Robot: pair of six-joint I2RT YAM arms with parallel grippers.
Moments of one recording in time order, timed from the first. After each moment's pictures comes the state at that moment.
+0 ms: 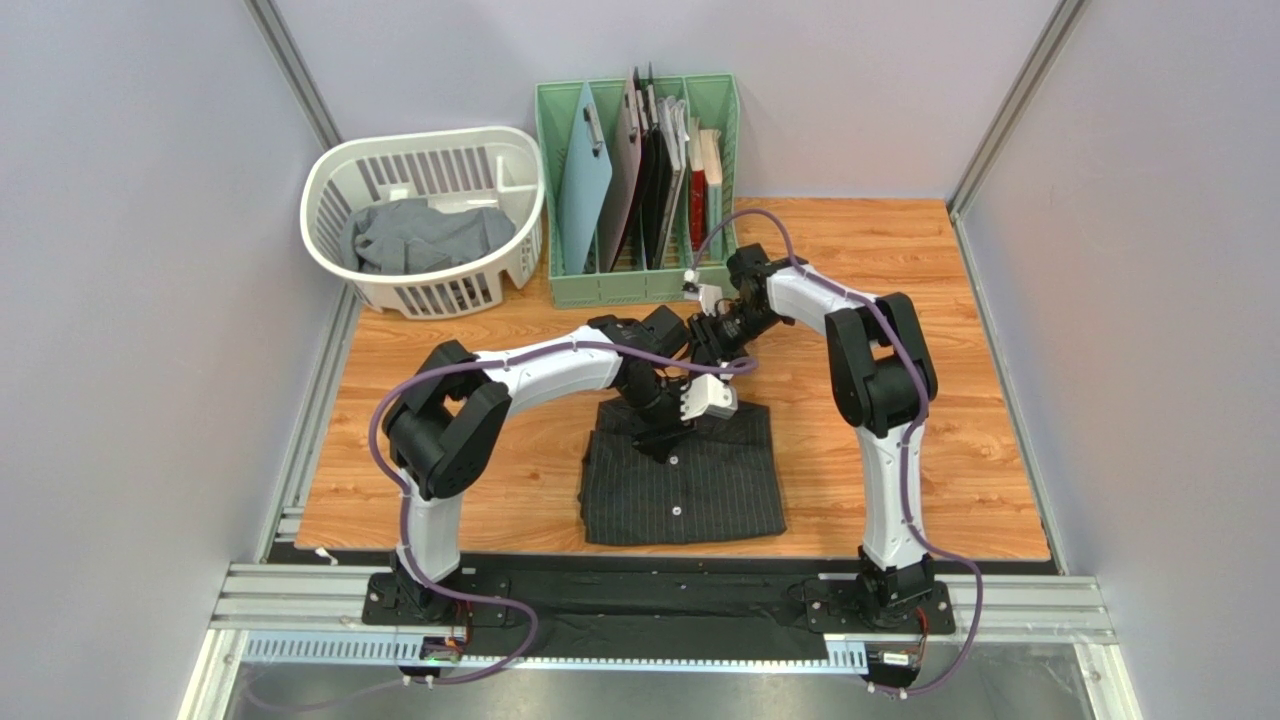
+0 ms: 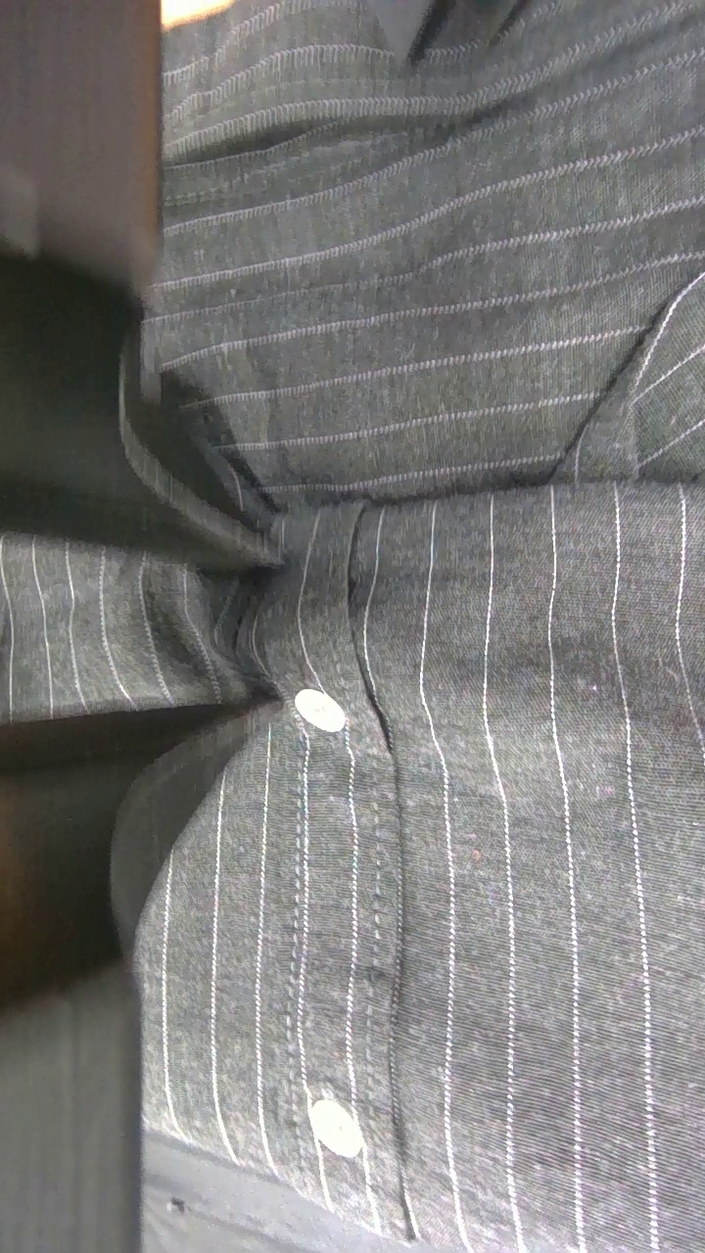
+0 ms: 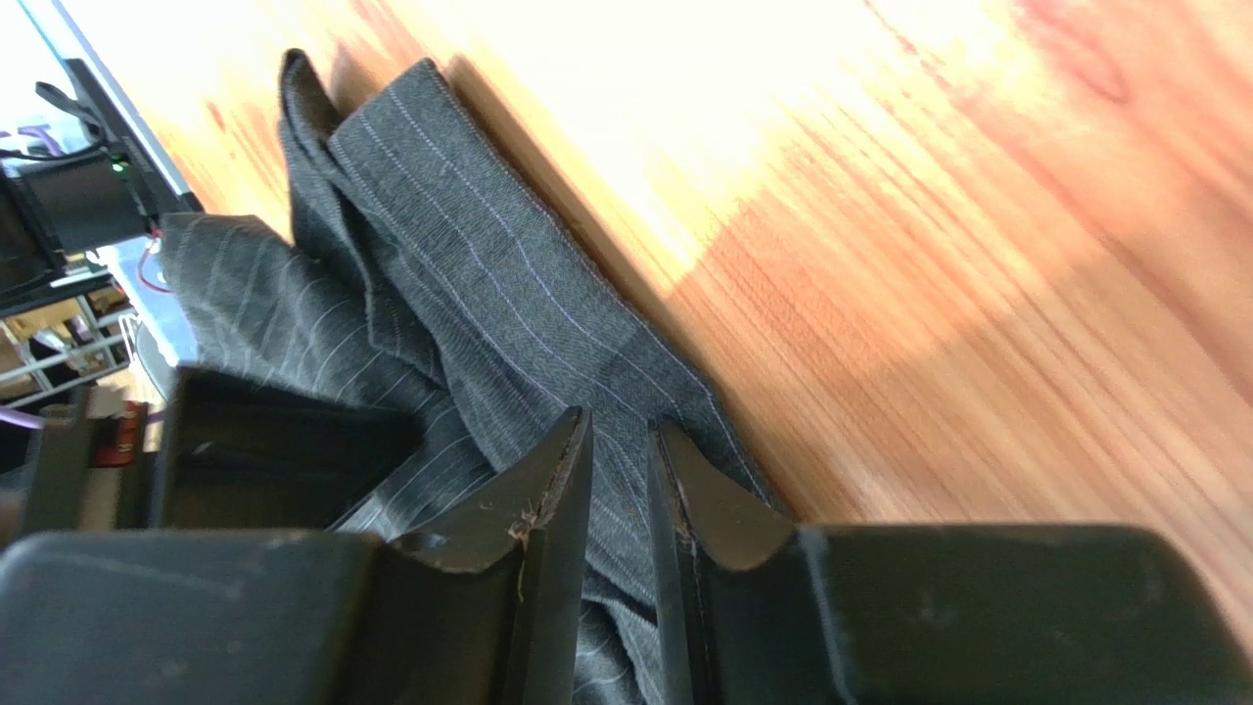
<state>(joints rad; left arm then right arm) -0.82 1.93 1.37 -0.76 0.52 0.67 0.34 2.20 1.60 -0.83 -0.77 -0.11</state>
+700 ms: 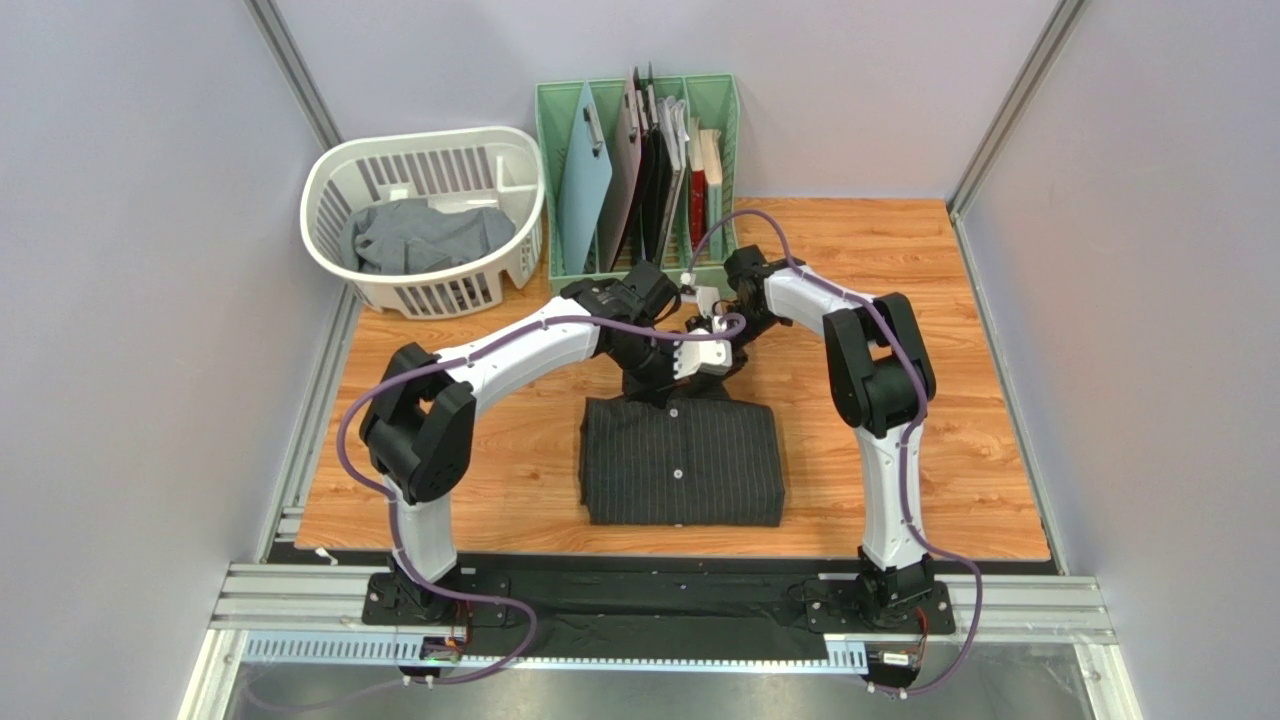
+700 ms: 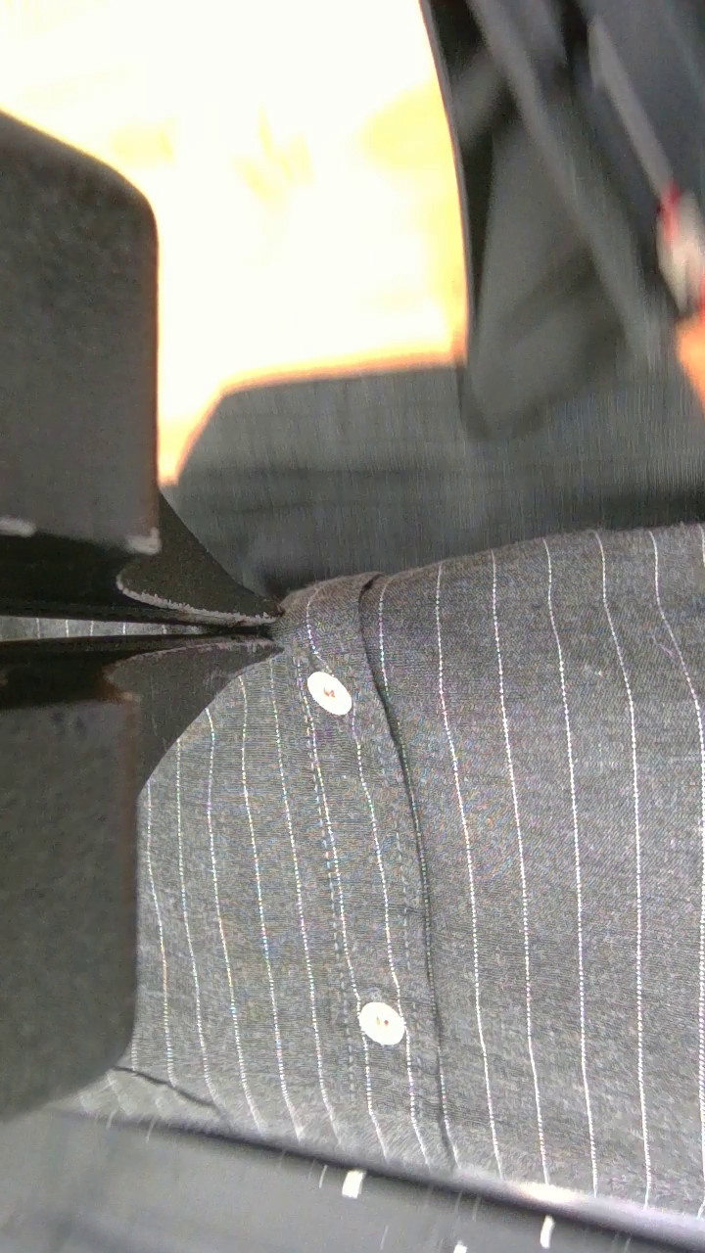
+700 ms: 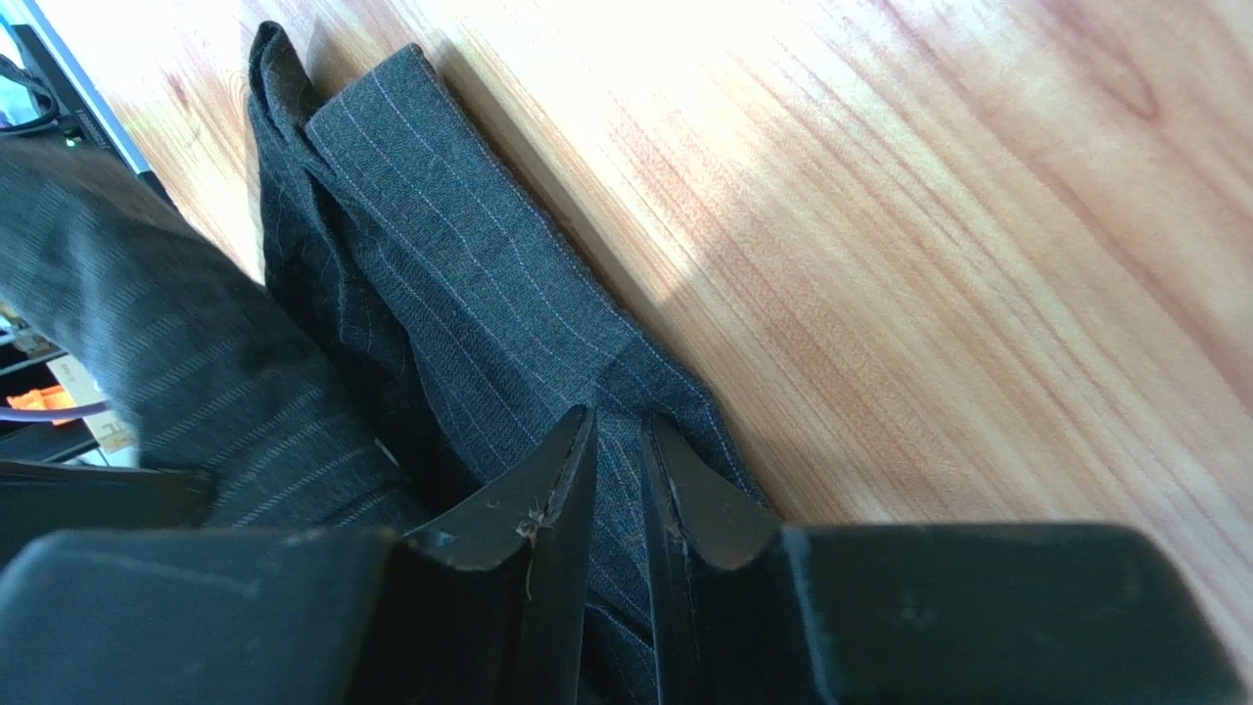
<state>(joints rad) -0.75 1.86 1.50 -0.83 0.48 0.73 0.34 2.21 1.60 -0.83 -0.75 -0.16</state>
